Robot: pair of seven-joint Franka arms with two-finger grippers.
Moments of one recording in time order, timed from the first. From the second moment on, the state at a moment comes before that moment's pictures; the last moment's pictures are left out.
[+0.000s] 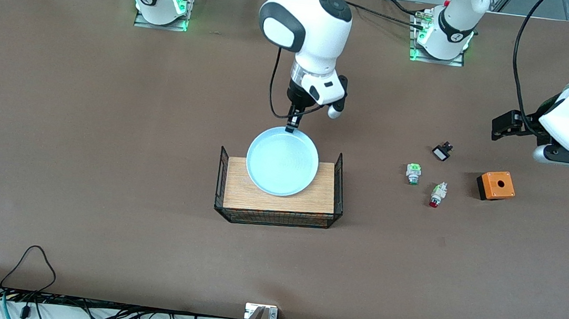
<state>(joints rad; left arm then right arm) -0.04 0.08 -0.05 -1.58 0.02 1.57 -0.08 0.83 0.63 0.11 -1.35 -0.49 1.99 -0.31</state>
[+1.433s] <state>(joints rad) -0.04 0.08 -0.05 -1.58 0.02 1.57 -0.08 0.84 0.66 0.08 -1.20 -0.45 1.89 -0.32</state>
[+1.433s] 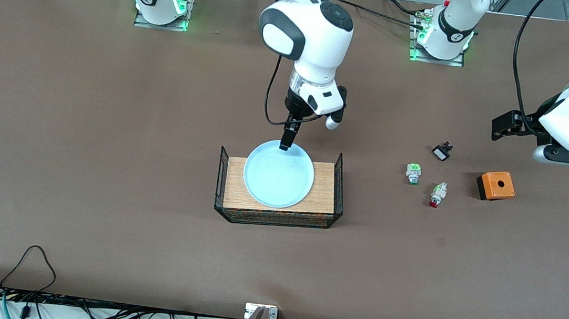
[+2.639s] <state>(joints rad) -0.04 0.31 -0.05 -1.59 0.02 1.57 -0.05 0.21 0.44 0.05 -1.17 -0.12 1.56 -0.28</state>
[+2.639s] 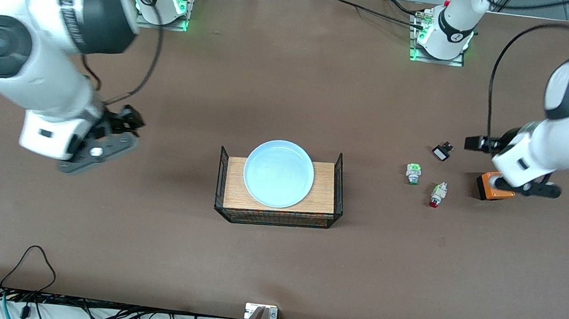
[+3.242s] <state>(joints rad) -0.04 0.49 -0.05 -1.76 0.11 2.02 0.12 0.09 0.30 0.05 -1.28 -0.09 1.53 -0.07</state>
